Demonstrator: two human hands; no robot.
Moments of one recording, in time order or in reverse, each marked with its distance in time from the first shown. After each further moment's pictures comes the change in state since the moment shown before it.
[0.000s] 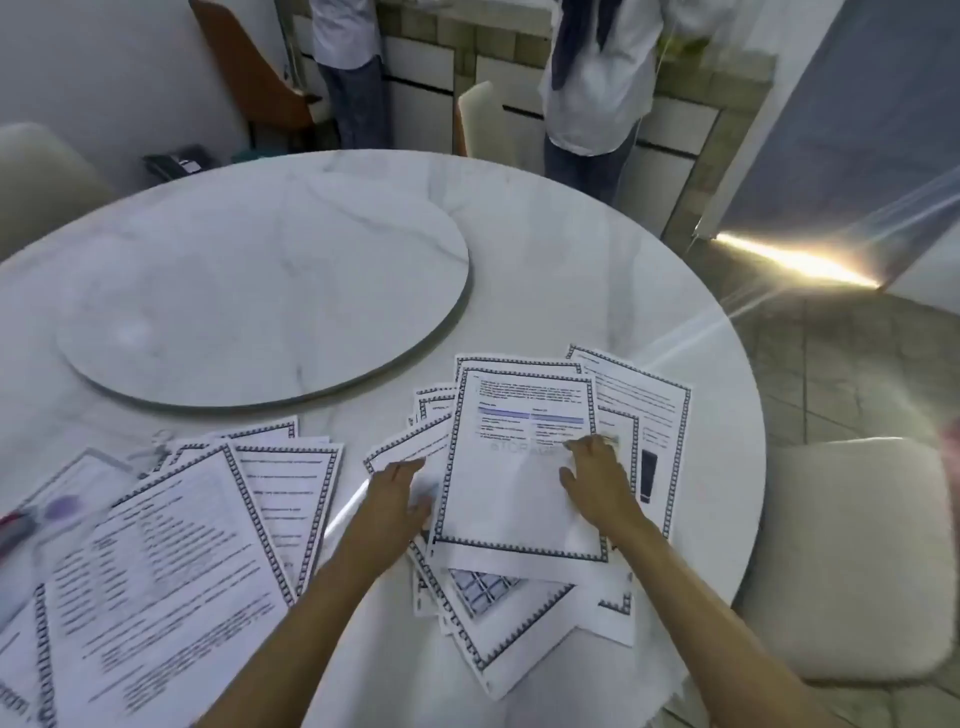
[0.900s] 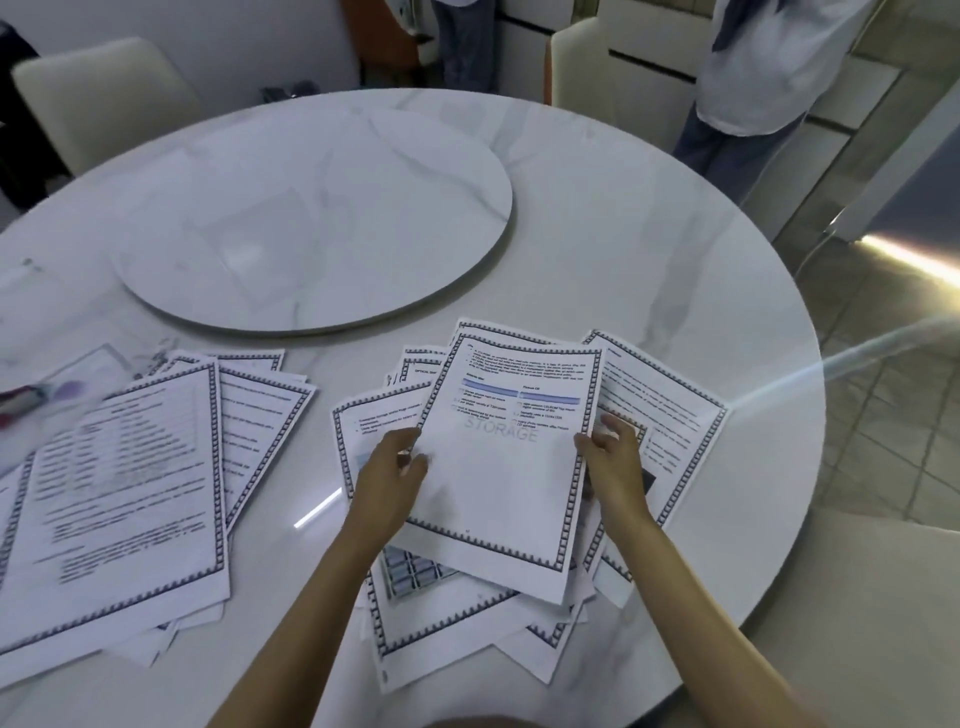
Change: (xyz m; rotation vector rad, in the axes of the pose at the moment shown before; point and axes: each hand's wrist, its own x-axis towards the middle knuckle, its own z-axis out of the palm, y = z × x) left_hand 0.008 0.078 0.059 -0.425 0.324 -0.409; right_hand 0.040 0.052 -0.018 1.116 -0.004 0.230
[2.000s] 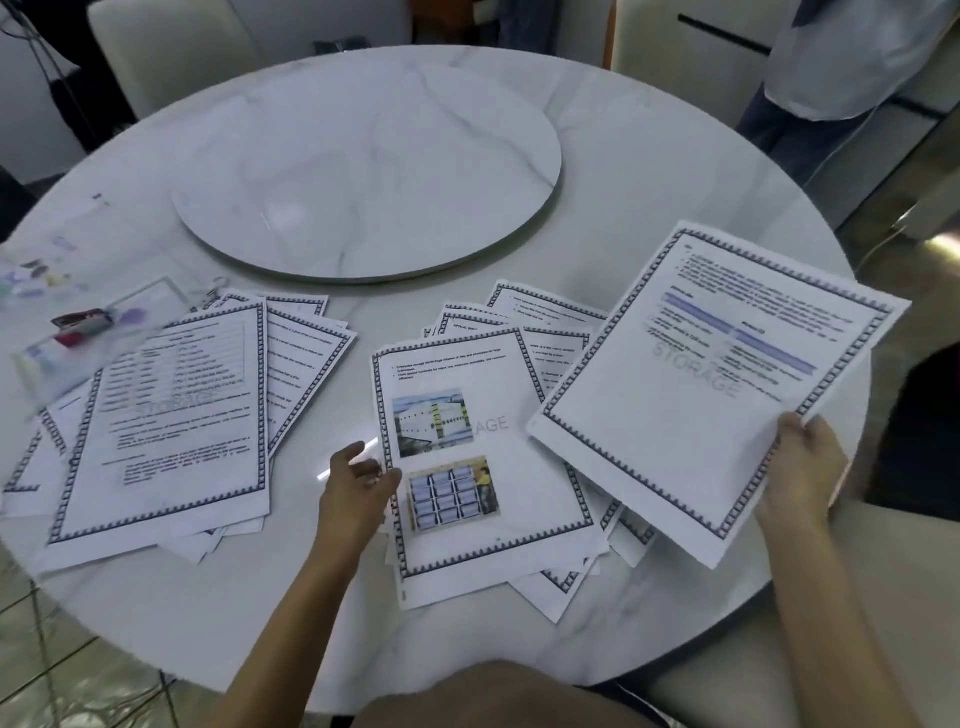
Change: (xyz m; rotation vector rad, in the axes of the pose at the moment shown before) left_hand -0.062 -0.046 -0.026 -0.310 0.186 -0.335; right_hand 0.001 -0.012 -0.106 0.088 0.417 -0.209
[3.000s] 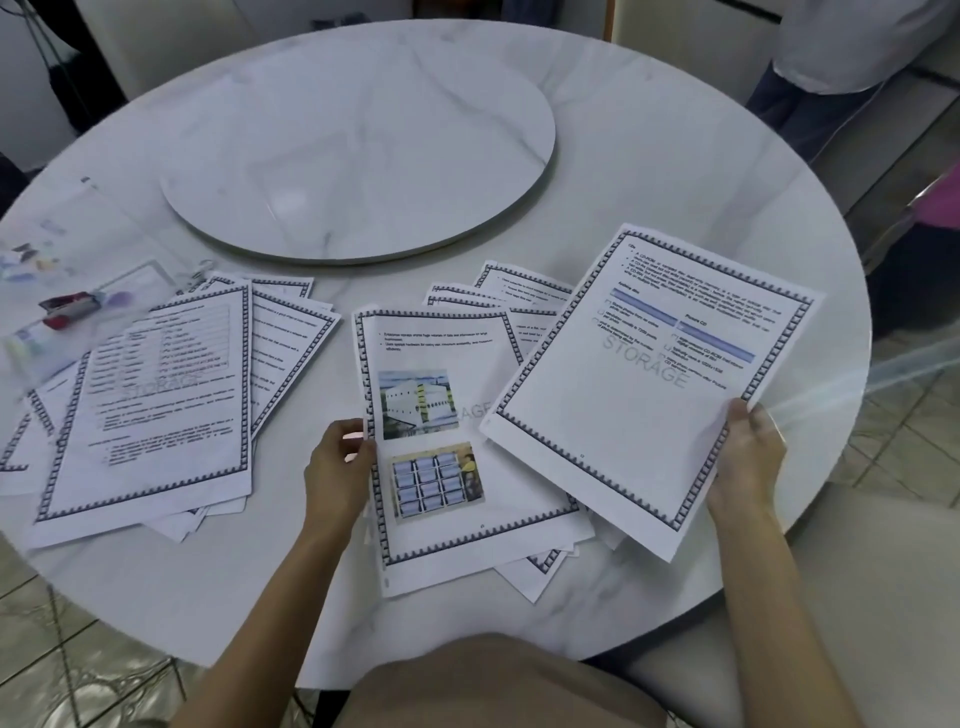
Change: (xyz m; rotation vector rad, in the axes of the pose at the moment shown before) left_hand 0.003 0.004 0.015 0.061 0.126 0.105; right_hand -0.004 0.023 0.015 0.088 -0.114 0.113
